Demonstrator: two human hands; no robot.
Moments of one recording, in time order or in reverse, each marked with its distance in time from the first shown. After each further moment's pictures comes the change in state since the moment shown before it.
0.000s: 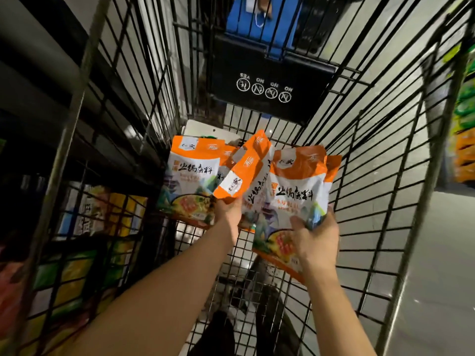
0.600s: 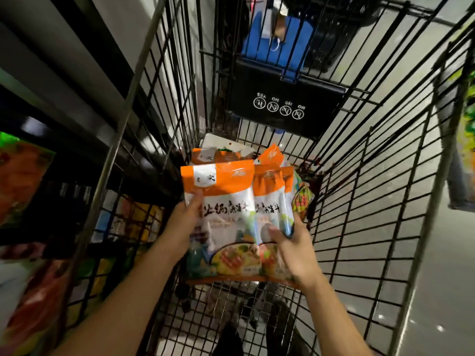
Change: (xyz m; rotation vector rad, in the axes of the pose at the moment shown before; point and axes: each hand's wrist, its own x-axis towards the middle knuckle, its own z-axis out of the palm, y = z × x) left_hand -0.056 0.067 -0.127 0.015 -0.057 0.203; right_hand -0.012 -0.008 0.029 -0.002 -0.496 -0.056
